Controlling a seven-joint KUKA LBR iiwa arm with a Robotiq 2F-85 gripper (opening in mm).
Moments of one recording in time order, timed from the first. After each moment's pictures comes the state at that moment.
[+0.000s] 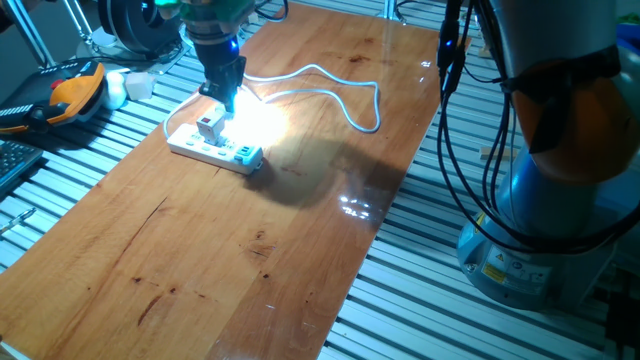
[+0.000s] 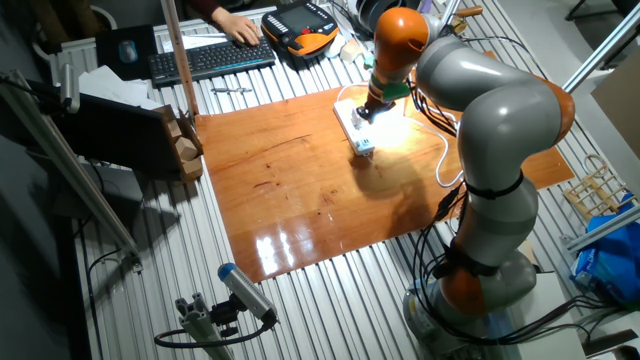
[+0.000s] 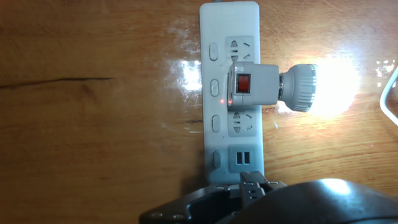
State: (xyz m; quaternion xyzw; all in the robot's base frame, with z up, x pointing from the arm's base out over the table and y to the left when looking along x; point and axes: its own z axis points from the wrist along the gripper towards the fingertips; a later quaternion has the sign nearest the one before) arm 0.590 0.009 0.172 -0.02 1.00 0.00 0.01
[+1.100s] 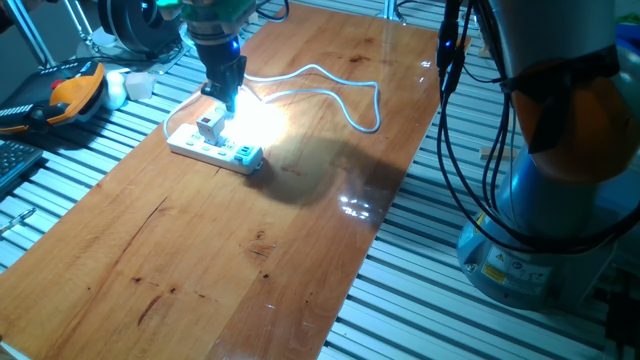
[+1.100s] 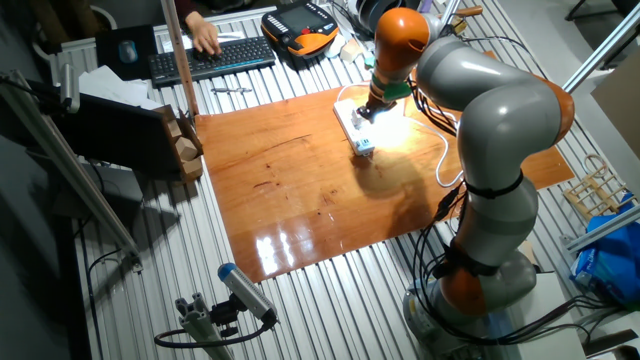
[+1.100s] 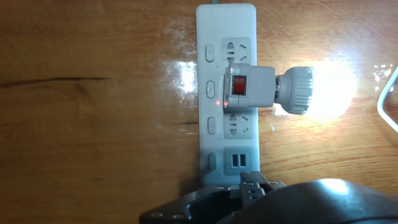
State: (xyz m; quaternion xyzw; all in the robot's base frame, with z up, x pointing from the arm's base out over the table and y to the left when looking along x) arm 0.590 0.007 0.166 -0.02 1.00 -0.01 0.01
